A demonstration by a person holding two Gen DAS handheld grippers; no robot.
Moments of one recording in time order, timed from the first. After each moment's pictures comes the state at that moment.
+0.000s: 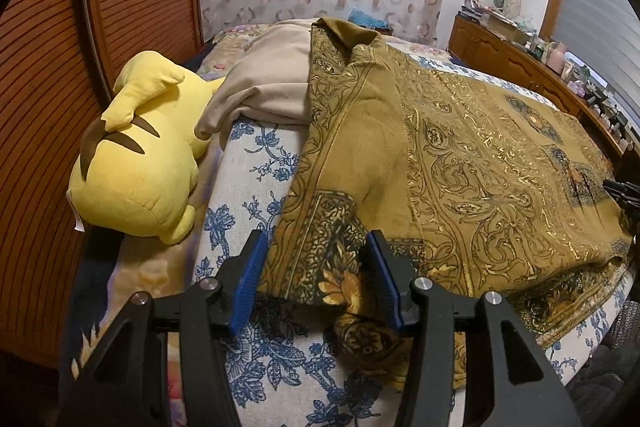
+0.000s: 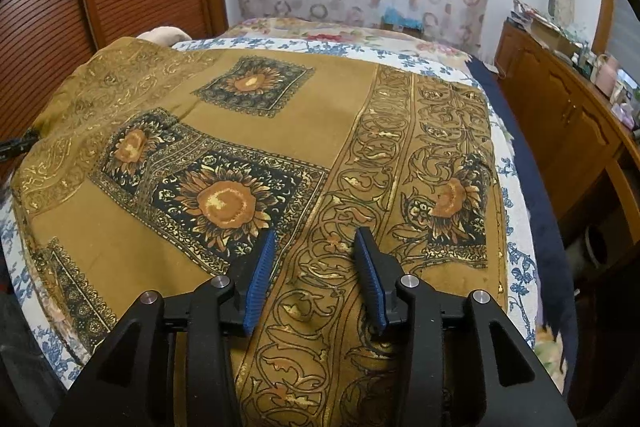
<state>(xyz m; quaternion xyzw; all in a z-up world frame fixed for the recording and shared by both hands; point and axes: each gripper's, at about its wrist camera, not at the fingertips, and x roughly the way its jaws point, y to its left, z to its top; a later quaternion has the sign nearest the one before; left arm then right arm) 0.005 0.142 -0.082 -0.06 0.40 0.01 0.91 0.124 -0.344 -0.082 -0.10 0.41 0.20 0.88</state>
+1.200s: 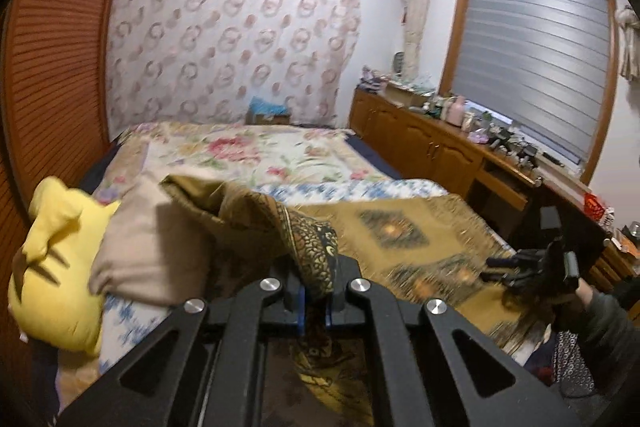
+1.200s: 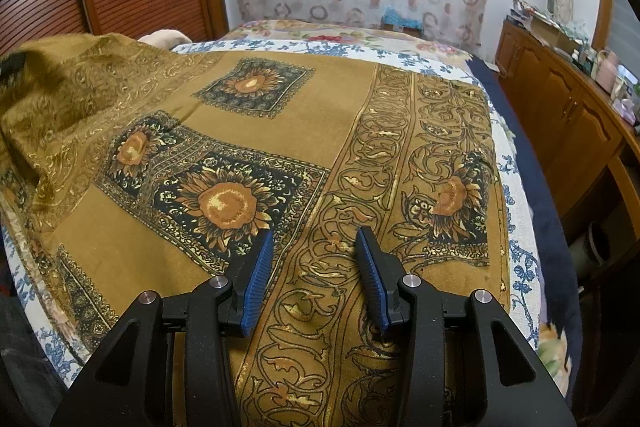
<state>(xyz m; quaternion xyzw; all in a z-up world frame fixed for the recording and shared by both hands) 0.039 0.050 0.042 -0.07 0.25 -0.16 0.95 0.125 -0.345 -0.082 -0.10 0.41 0.21 0.88</state>
